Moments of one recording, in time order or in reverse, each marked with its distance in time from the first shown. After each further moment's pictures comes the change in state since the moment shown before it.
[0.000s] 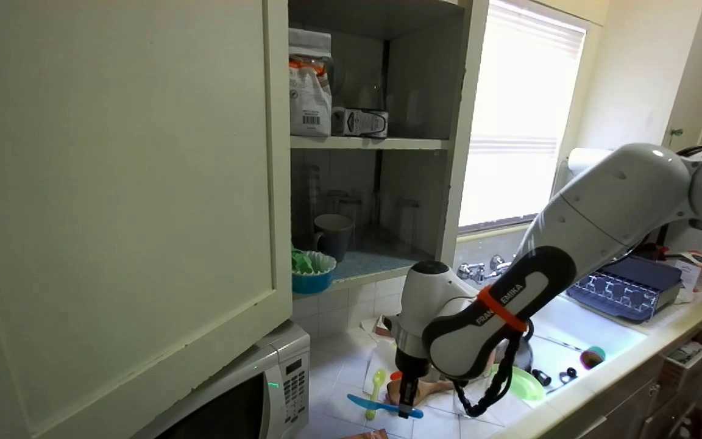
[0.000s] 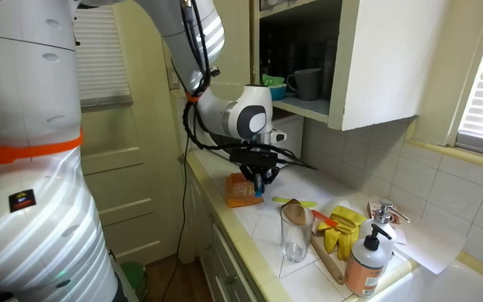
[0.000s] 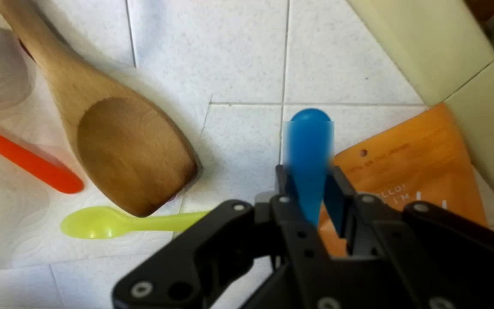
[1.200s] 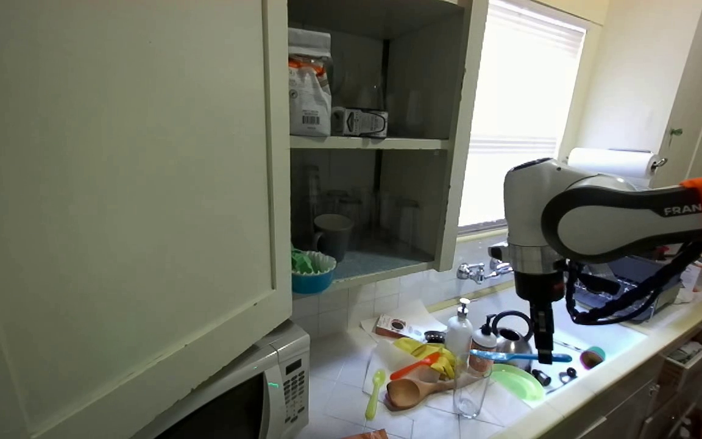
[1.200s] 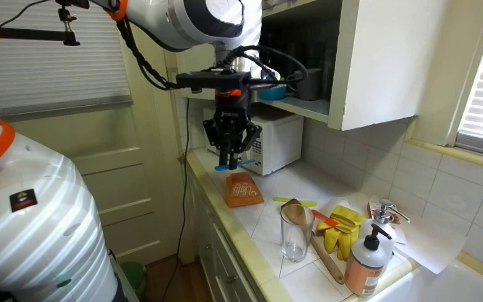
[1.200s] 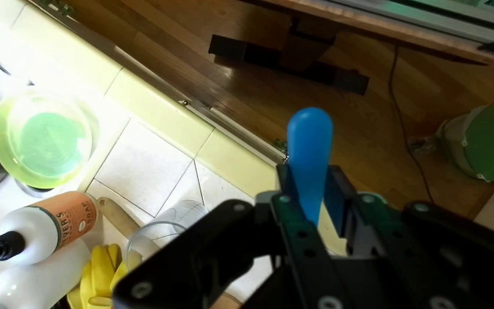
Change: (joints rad) arm 0.020 -0.780 -0.182 -0.151 -0.059 -0.915 0.029
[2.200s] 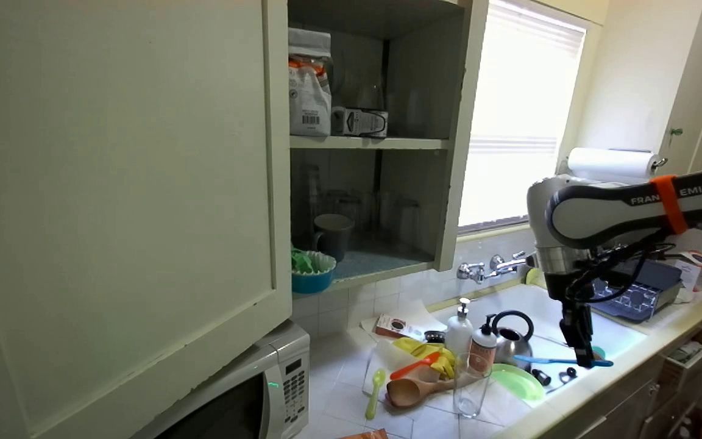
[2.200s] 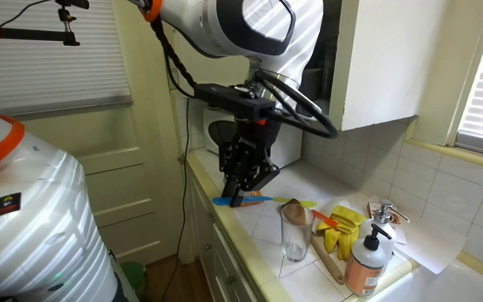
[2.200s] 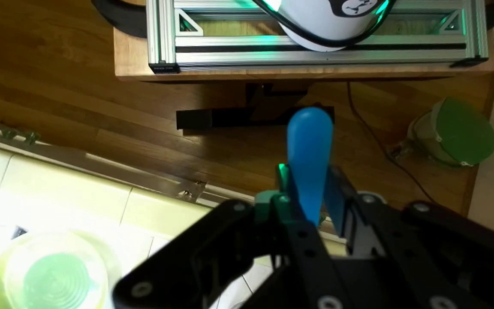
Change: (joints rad) arm -0.120 0.065 -0.204 0.006 -0.028 -0.113 0.027
